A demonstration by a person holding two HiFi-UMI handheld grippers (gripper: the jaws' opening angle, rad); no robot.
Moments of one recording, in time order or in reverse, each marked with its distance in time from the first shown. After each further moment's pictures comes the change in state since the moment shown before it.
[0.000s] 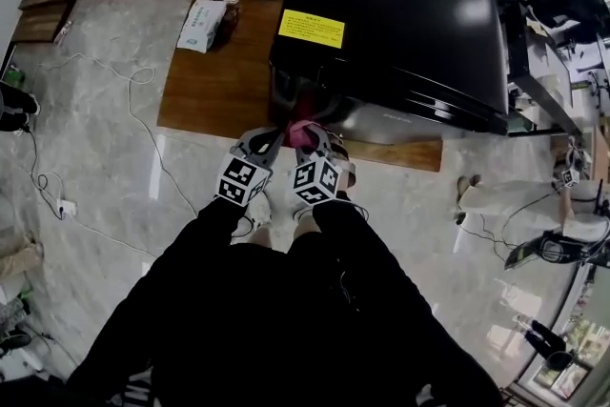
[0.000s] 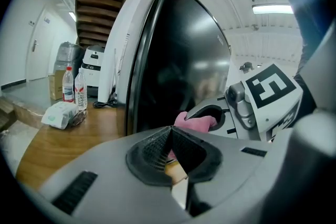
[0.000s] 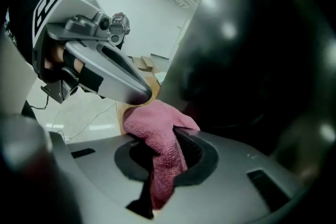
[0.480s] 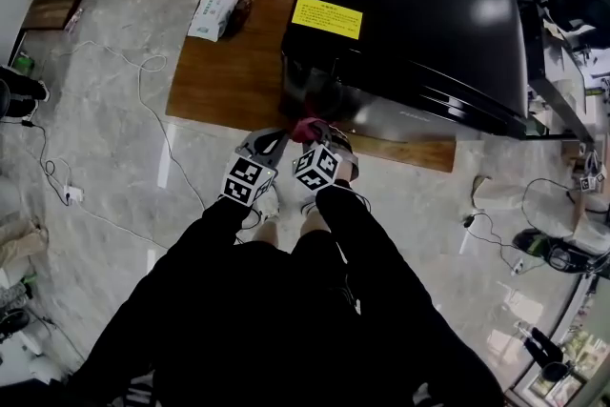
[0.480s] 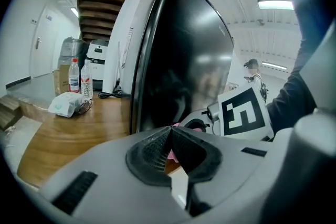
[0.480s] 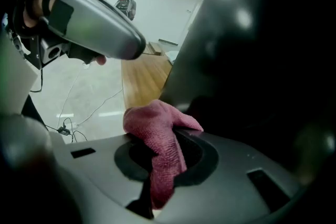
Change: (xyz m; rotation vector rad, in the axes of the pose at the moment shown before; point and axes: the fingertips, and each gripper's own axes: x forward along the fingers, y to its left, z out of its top) left arm -0.006 0.003 -0.035 -0.025 0.073 0.034; right arm 0.054 0.037 -0.056 -0.046 0.154 0.098
